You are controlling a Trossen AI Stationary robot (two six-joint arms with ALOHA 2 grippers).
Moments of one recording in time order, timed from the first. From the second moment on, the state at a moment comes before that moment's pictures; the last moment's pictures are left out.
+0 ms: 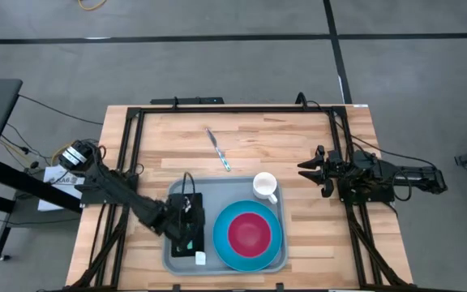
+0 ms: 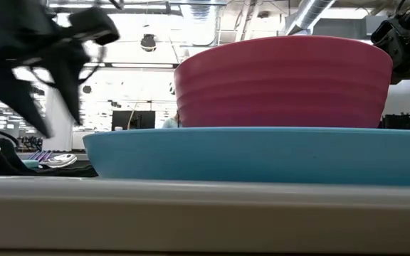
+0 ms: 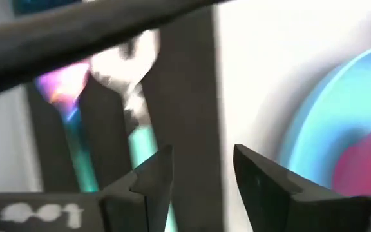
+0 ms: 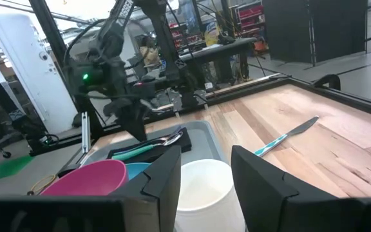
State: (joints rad) left arm -0.61 1.61 0.95 -0.65 -0.40 -2.20; right arm -0.05 0.01 0.02 -0.02 -0.05 0.24
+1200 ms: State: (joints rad) left arm 0.38 1.59 0.95 -0.24 0.04 -1.30; right arm -0.05 0.01 0.02 -0.02 -0.05 0.24
